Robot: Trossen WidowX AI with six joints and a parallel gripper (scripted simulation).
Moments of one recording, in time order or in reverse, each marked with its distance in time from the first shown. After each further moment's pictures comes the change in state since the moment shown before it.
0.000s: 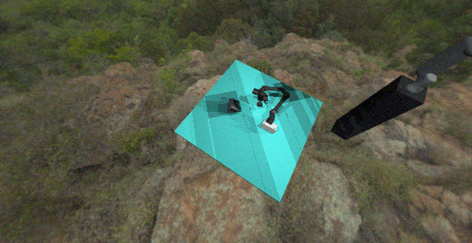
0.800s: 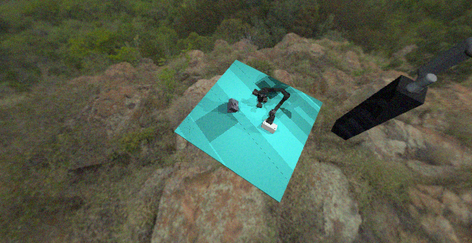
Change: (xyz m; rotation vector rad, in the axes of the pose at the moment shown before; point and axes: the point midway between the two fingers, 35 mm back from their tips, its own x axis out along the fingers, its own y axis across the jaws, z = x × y) arm 0.027 0.000 0.002 -0.002 -0.001 0.003
